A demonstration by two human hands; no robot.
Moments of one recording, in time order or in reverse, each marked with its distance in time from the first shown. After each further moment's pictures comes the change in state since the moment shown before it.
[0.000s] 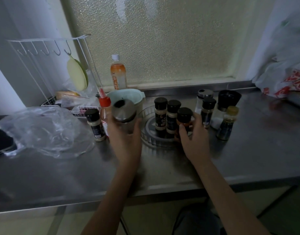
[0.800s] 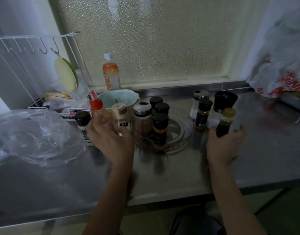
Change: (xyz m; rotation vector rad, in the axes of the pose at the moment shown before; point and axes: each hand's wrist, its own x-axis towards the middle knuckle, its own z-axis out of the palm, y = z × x) left_hand 0.013 -0.018 0.015 0.287 0.154 0.097; right_hand 0.014 0.046 -0.029 -0.208 0.539 0.633
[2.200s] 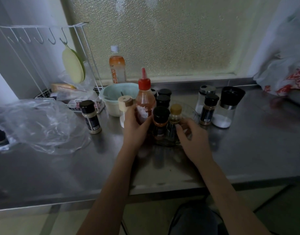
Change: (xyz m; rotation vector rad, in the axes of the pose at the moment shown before) left_hand 0.002 -0.008 0.021 -0.448 -0.658 -0.150; right_hand -0.052 -0.028 -0.001 0.155 -0.665 -0.665
